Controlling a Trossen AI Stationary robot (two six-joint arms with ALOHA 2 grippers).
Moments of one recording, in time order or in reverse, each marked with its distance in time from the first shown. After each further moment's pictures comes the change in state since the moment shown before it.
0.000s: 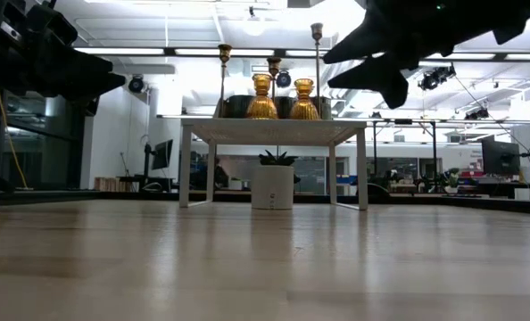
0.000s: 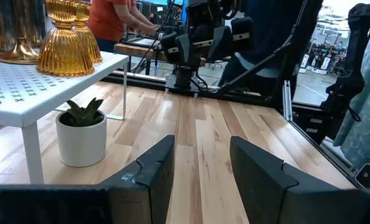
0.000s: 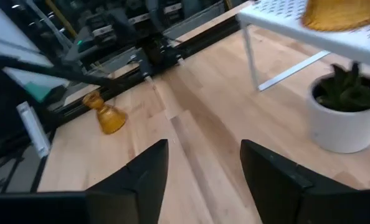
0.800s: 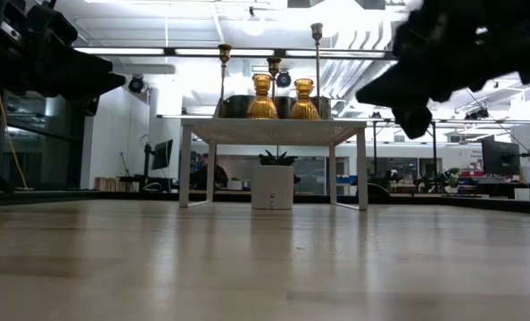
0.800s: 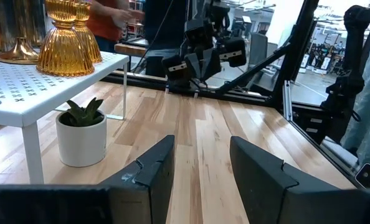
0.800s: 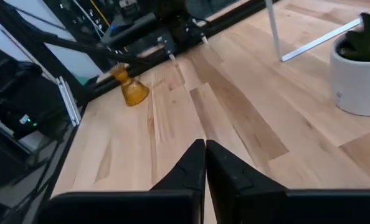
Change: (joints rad) left arm 0.000 0.000 0.000 0.000 0.000 0.000; right arm -0.001 -0.049 -0.260 0.269 -0.125 -0.004
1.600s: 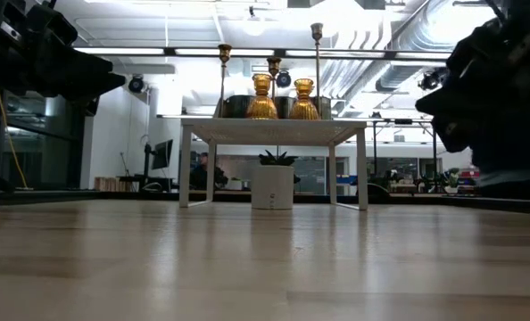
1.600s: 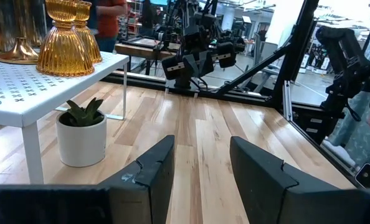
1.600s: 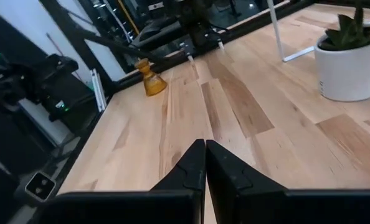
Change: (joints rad) left arm 0.000 0.000 0.000 0.000 0.000 0.000; right arm -0.002 -0.462 -0.308 -0.048 -0.085 -0.082
